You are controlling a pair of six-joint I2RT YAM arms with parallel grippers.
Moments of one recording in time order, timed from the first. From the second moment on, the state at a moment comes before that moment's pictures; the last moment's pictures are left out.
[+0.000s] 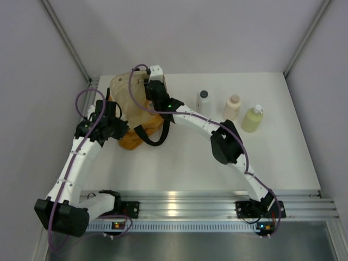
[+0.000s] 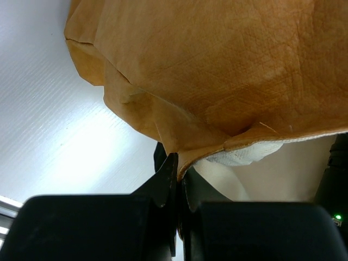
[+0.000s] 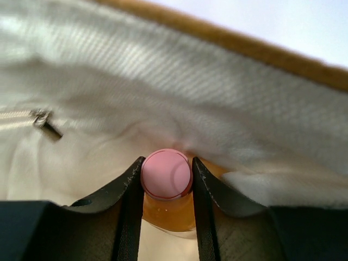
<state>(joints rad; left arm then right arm) -0.18 1.11 1.15 -0.93 -0.15 -1.21 0.86 2.44 2.24 0.00 0.55 0.21</state>
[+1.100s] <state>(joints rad) -0.19 1.11 1.15 -0.92 -0.15 -1.21 0.86 2.18 1.87 0.17 0.14 0.03</state>
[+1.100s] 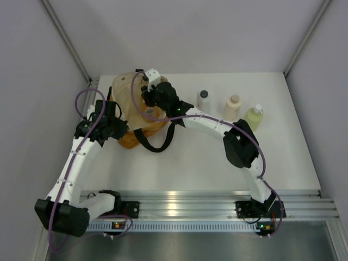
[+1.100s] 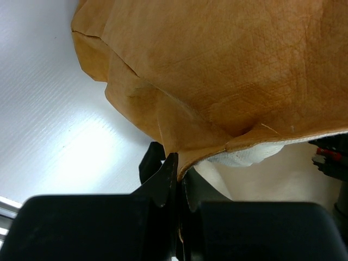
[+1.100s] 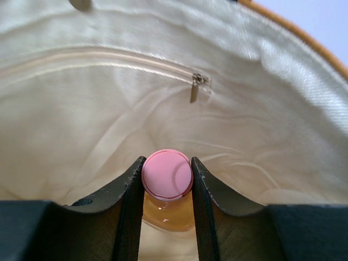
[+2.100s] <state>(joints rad) -0.19 1.11 1.16 -0.93 -0.16 -1.17 0.87 1.85 1.92 -0.05 -0.04 -0.02</state>
